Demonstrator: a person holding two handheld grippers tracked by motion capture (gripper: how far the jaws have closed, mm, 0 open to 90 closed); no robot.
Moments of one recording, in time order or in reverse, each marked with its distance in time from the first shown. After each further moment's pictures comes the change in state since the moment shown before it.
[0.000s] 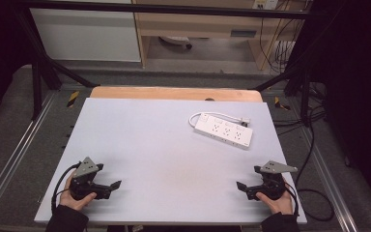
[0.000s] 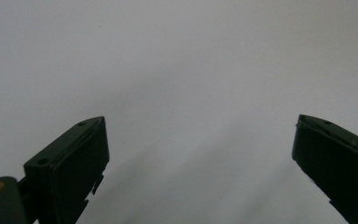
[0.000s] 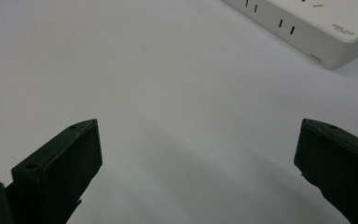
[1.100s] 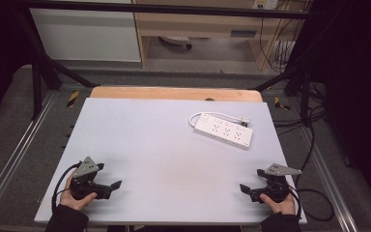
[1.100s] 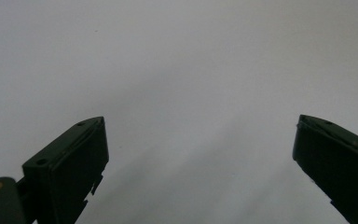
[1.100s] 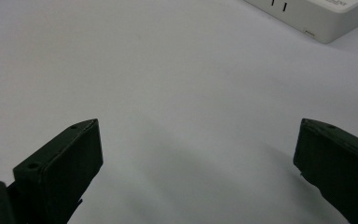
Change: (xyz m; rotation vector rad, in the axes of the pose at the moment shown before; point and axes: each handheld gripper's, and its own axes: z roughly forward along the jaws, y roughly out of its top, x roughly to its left) left arm -0.002 0.002 0.000 0.001 -0.006 0.013; right arm -0.008 -0.013 -0.005 0.001 0.019 0.046
